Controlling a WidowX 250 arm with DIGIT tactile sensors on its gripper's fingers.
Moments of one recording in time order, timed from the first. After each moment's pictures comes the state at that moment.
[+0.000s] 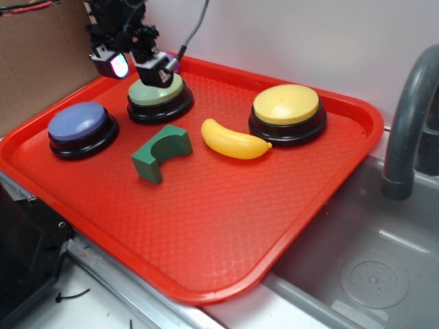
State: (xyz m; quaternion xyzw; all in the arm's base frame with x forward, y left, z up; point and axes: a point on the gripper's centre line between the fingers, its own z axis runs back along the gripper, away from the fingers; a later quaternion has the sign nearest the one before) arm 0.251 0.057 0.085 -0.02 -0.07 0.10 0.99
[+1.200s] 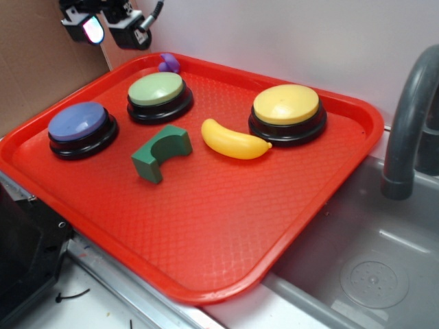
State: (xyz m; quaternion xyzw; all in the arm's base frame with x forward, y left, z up) arm 0.239 0.054 0.136 -0.02 -0.11 0.10 0.99
